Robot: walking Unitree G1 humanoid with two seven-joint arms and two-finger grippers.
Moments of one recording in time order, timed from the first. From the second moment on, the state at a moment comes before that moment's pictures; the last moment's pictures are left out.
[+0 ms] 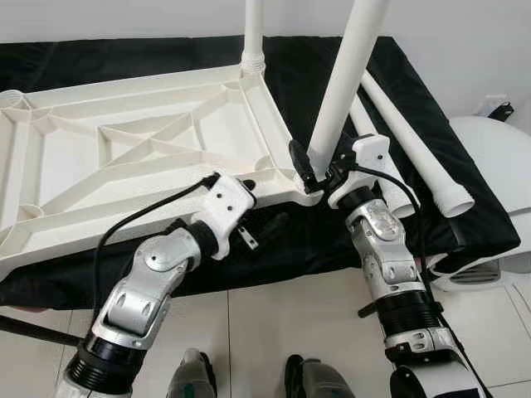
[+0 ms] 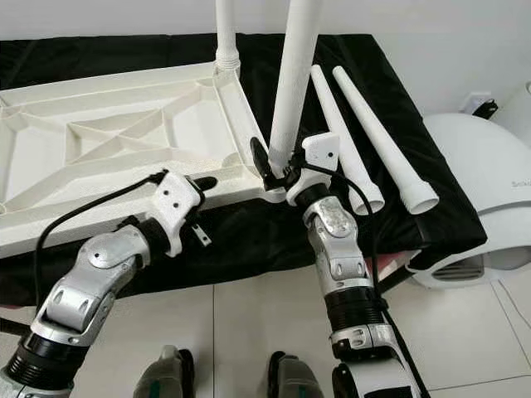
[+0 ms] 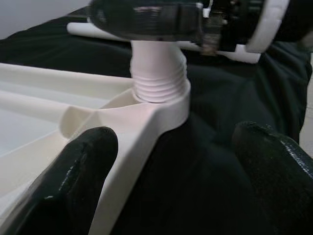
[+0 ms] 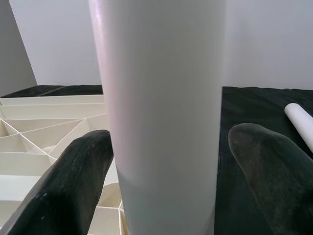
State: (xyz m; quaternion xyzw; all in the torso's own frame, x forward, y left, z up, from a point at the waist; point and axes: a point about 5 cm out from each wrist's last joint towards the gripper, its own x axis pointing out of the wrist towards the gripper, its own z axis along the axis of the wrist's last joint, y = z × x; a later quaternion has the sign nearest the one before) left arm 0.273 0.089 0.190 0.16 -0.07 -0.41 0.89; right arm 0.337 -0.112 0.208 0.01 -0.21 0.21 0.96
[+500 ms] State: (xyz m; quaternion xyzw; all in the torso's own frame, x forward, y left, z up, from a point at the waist) left arm 0.288 0.086 0.183 0.20 -0.06 -0.43 0.88; right arm 0.337 -0.112 0.207 0.01 -0.21 0.21 0.96
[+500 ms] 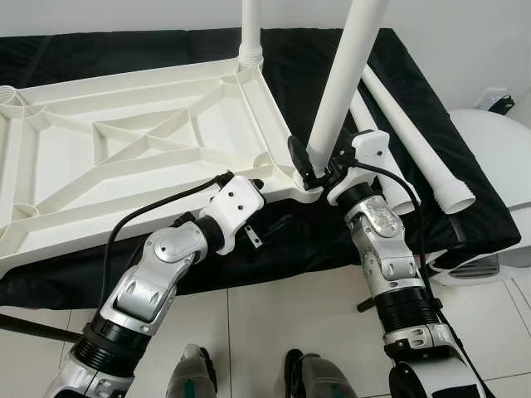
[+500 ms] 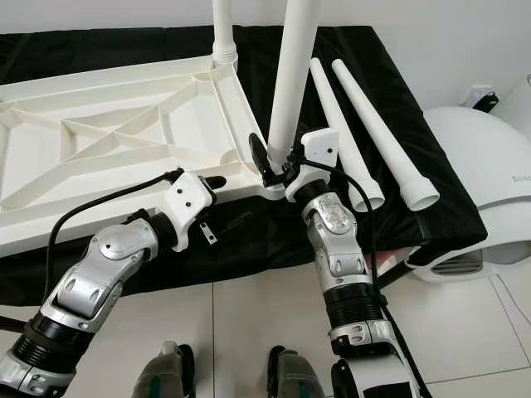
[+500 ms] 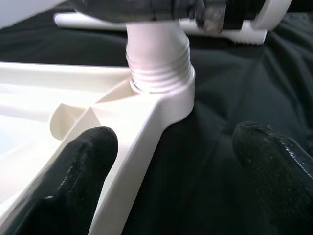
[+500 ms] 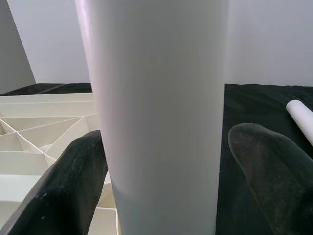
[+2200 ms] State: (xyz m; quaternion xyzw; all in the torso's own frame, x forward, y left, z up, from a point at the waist) left arm 0.329 0.085 0.164 0.20 -0.03 -0.45 0.87; right arm 0.333 -0.112 0.203 0.01 -0.20 0.21 0.96
